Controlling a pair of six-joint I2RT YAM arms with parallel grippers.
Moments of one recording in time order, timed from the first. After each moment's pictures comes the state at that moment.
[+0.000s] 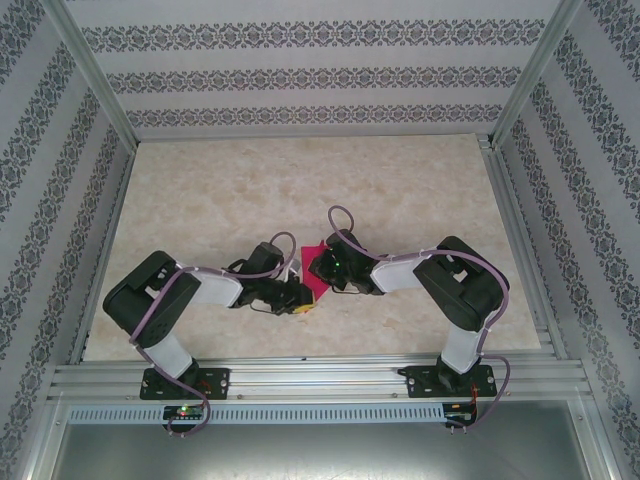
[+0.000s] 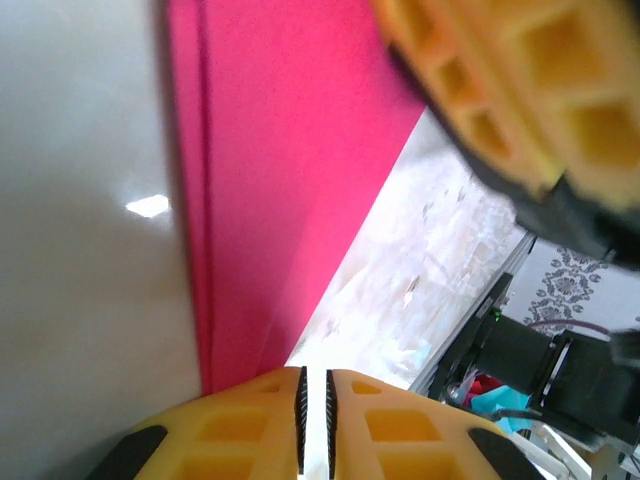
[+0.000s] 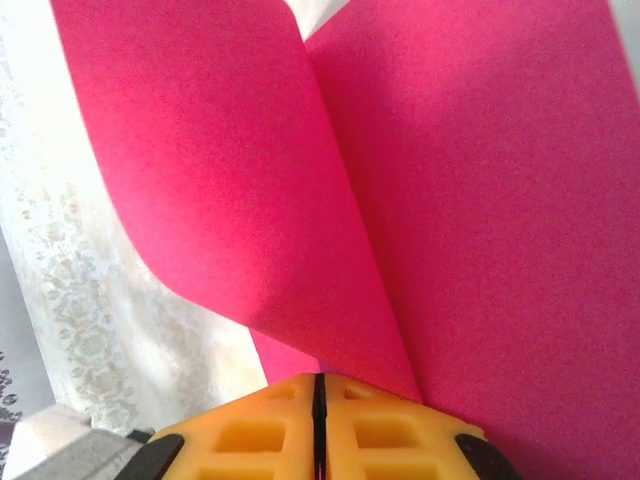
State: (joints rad) left arm -0.61 1.65 0.54 0.20 0.72 -1.02; right arm 0.74 1.81 0.76 0.26 -0.21 1.25
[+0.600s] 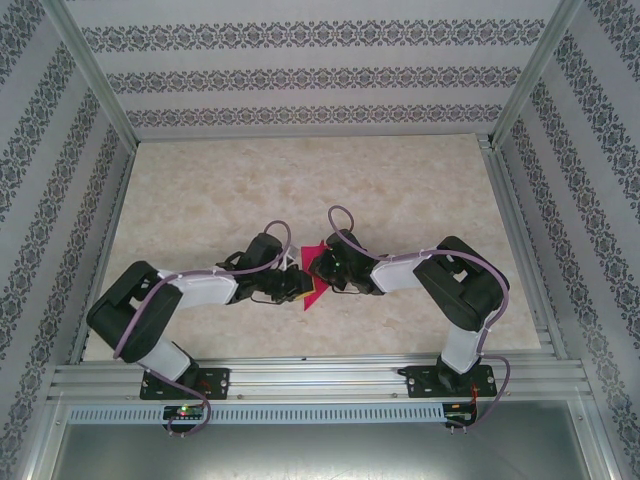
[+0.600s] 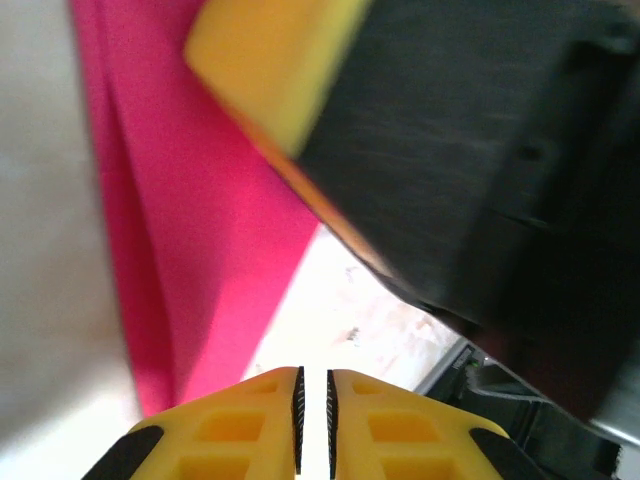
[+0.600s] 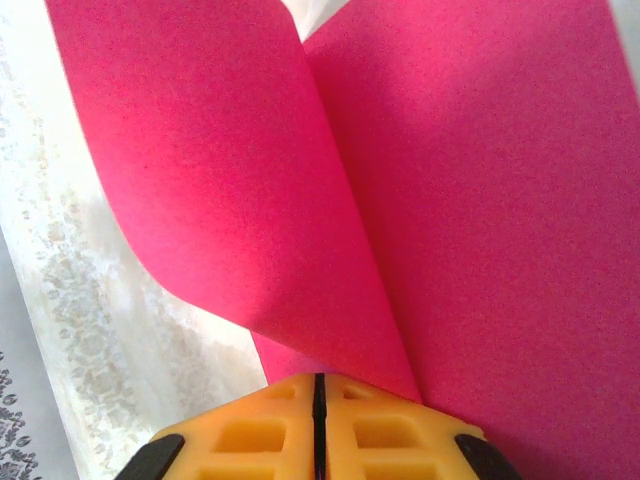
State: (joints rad) left arm -0.61 1.57 0.61 0.13 0.59 -1.03; right arm 0.74 1.81 0.76 0.26 -0.21 1.25
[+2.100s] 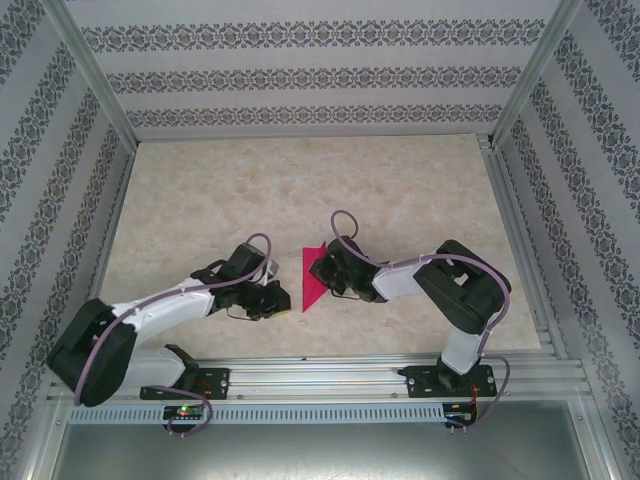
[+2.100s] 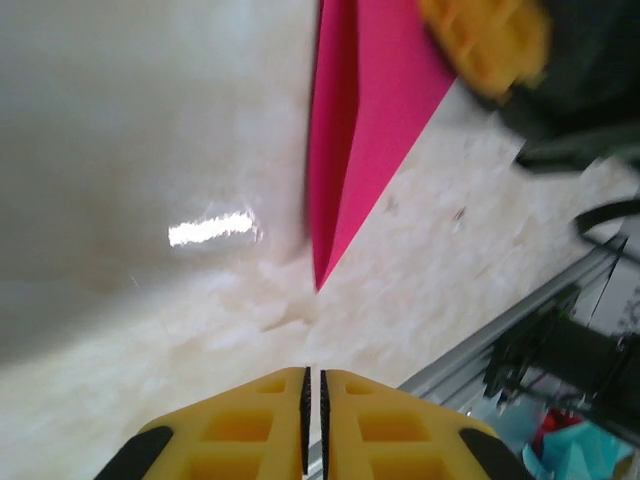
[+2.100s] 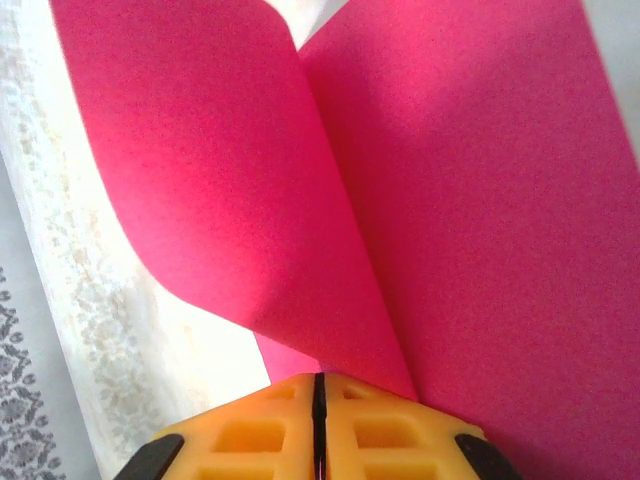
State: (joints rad) left arm -0.58 1.25 0.55 -0.32 0.51 -0.91; right arm 0.78 1.79 0.69 0.36 -0.14 1.36
